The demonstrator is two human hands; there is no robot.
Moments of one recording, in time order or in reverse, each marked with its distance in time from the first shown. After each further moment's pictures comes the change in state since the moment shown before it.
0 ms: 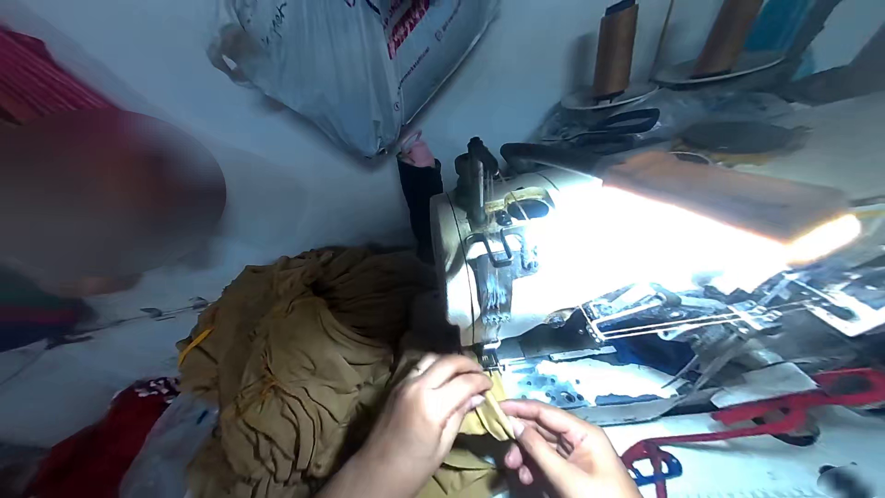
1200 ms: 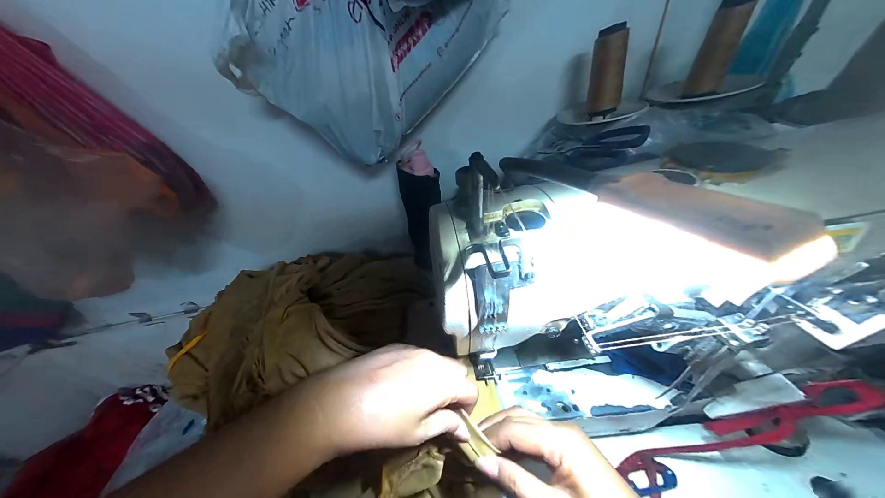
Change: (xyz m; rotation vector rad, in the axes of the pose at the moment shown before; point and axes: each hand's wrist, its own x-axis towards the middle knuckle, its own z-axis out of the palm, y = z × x) left_hand 0.070 0.004 -0.076 0.017 -0.818 0.205; right_hand 0.020 -0.013 -0.013 -0.334 -0.347 -0.388
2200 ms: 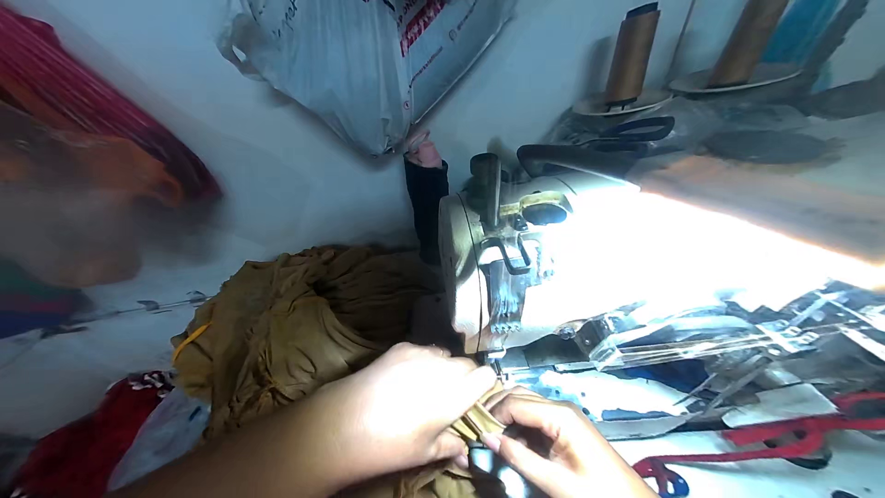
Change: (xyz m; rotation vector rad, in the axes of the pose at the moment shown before) left_hand 0.003 0.018 0.007 0.251 0.005 -0.114; right_hand 0.013 0.030 -0.003 0.013 0.015 -0.055
